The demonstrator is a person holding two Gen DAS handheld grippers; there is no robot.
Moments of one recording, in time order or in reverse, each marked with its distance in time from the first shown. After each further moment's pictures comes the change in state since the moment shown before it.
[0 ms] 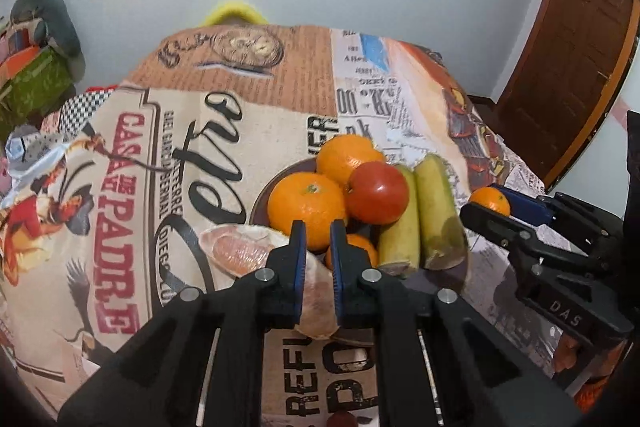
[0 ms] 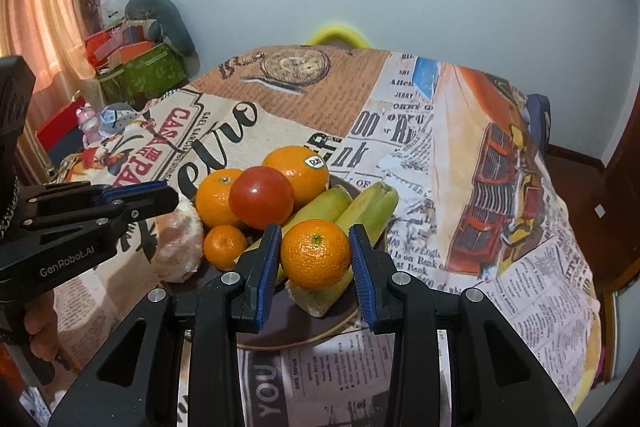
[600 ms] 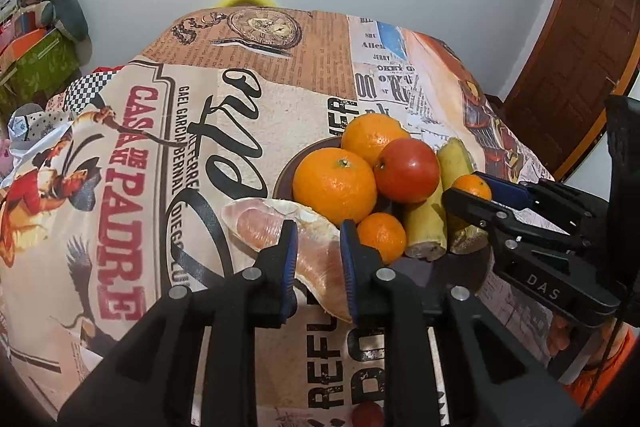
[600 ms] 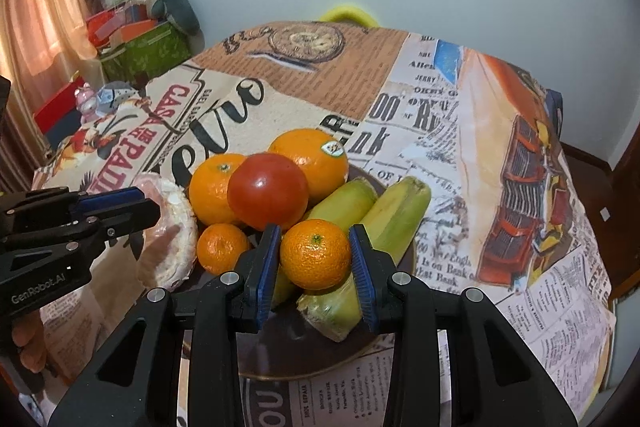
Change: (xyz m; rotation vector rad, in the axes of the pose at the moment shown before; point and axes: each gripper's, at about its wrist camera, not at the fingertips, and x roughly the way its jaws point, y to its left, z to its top) left arm 0.007 0.015 -0.009 -0.024 0.032 0.013; right arm 0.035 0.010 0.002 -0.035 0.076 0.020
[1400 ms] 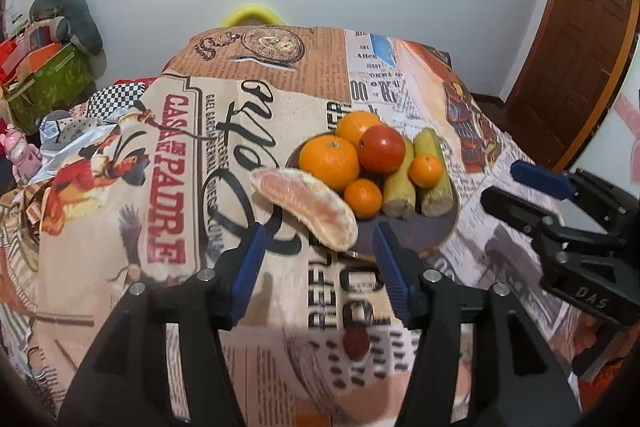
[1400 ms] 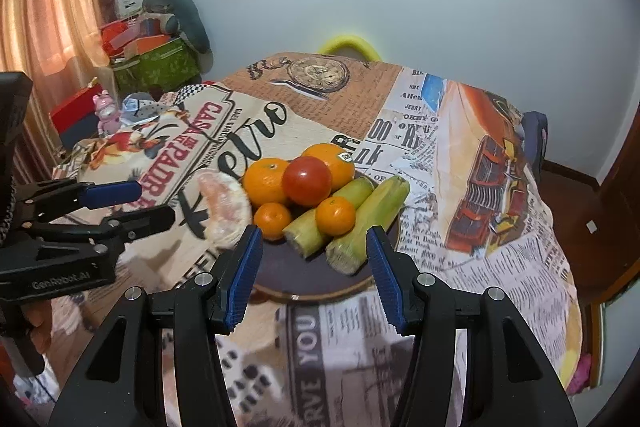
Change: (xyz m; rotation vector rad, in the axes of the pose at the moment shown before) left arm -0.073 -0.014 -0.032 0.027 -0.030 0.044; right arm -0.086 0.027 -0.021 -0.030 -0.091 -0.030
